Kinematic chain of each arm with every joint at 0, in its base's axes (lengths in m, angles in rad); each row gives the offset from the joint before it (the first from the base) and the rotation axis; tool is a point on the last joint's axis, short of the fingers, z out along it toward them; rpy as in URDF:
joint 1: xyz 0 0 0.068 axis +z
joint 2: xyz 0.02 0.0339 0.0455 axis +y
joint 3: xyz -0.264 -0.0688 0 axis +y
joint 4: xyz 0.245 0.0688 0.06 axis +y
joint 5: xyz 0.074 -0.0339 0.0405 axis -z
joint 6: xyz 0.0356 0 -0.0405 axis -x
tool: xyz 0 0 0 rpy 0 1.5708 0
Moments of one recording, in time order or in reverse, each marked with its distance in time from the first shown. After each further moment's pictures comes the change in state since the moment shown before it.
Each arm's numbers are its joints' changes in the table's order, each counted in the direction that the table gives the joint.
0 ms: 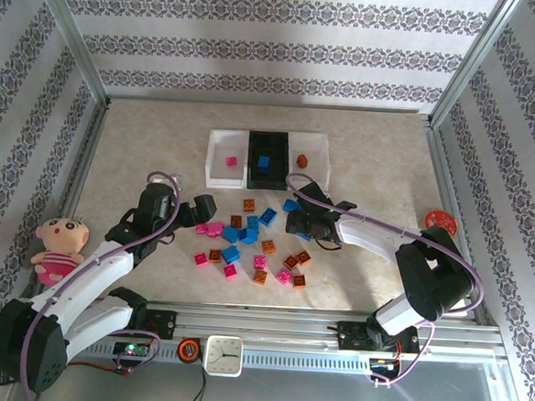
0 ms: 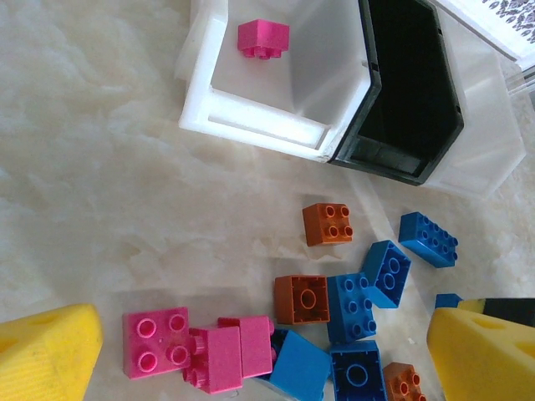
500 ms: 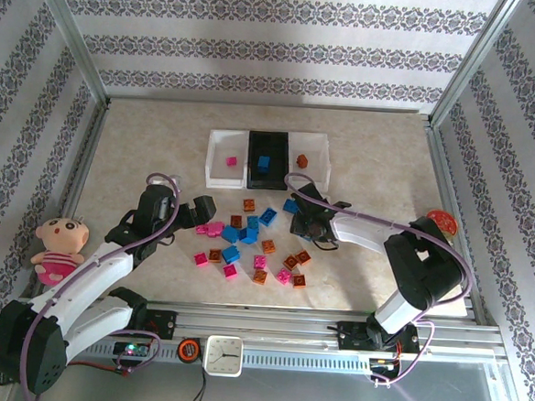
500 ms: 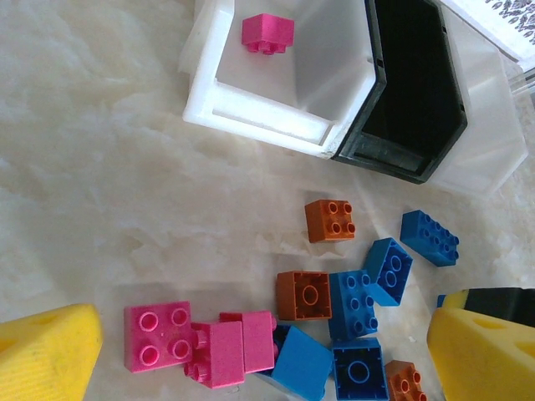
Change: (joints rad) left arm 0.000 -0.006 0.011 -0.001 0.000 0.012; right arm -0.002 0.065 0.000 -0.036 0.003 -0.051
